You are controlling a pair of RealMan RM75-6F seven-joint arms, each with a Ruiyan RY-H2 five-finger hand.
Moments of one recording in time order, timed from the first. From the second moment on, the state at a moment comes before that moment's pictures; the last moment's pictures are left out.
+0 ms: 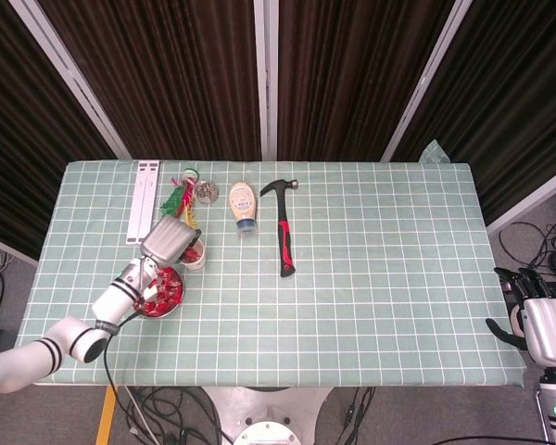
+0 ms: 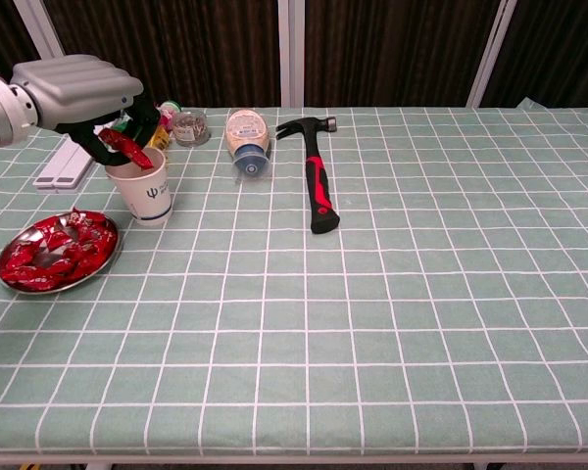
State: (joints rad) left arm -0.80 -1.54 -0.12 -1.13 1.39 0.88 0.22; right arm 0.09 -1.05 0.08 -1.66 -1.49 1.49 -0.02
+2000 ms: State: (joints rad) left arm -0.52 -1.37 0.04 -1.39 1.47 1.12 0.11; right arm 0.09 -1.04 0.08 -1.67 -1.52 1.50 -0.02
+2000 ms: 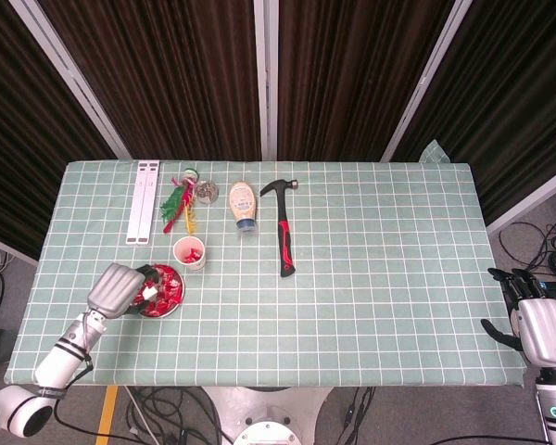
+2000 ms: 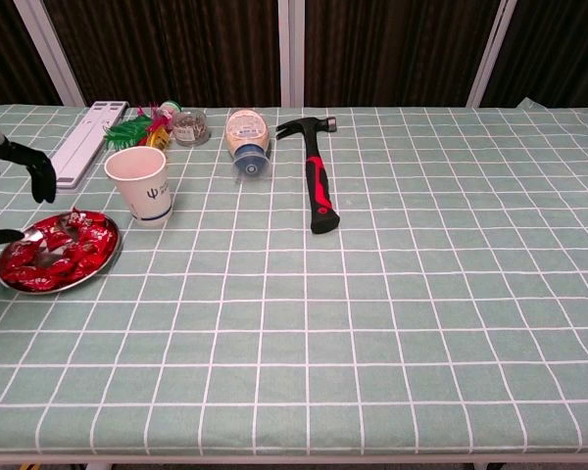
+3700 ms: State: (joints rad) left arm -0.58 -1.56 0.05 -1.11 1.51 0.96 0.16; right arm 0.09 -1.03 0.08 -1.72 -1.51 1.50 -0.09
